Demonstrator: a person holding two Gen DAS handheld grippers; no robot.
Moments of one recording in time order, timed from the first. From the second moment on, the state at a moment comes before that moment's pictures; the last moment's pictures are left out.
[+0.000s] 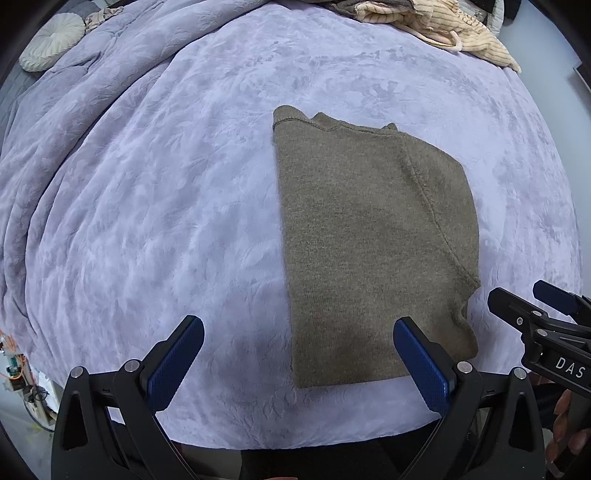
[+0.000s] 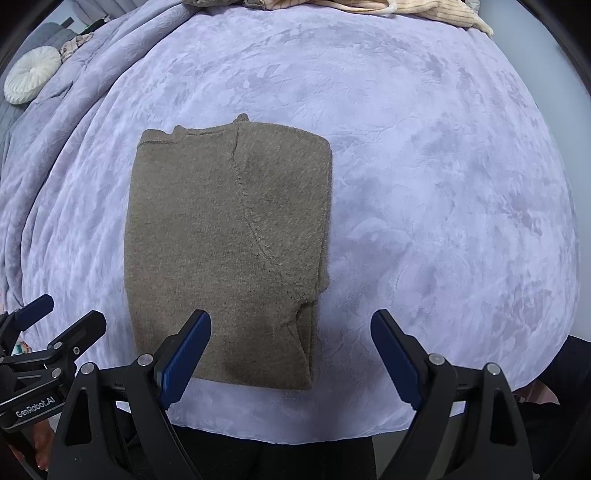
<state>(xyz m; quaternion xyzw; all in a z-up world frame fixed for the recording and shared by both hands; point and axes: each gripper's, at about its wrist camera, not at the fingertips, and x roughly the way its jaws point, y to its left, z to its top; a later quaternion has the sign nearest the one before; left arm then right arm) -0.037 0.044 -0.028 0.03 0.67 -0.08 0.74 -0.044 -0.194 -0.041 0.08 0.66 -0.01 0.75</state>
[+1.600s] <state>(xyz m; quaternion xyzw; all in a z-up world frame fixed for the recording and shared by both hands) -0.036 0.043 -0.028 0.03 0.66 -0.07 0.74 -0.044 -0.188 -0.047 0.08 0.66 -0.01 0.75</state>
